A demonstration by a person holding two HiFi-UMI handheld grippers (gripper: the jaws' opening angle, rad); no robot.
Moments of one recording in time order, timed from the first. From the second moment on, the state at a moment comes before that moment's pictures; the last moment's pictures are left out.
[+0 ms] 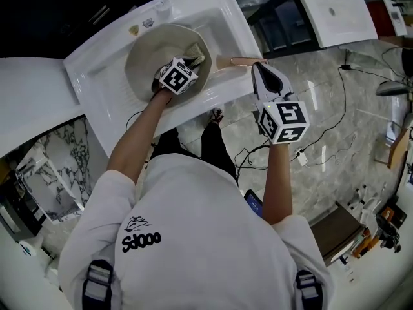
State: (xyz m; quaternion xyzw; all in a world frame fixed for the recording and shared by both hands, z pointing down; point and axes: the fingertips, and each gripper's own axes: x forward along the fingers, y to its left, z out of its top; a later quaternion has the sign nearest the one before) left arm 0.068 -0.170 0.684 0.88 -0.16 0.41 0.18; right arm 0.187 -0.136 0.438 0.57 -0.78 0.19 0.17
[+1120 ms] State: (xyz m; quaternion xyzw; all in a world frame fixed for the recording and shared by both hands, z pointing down) left arm 0.026 -0.072 0.683 0.81 0.14 0.47 0.32; right arm 0.163 -0.111 0.437 0.58 -0.78 0.18 0.16
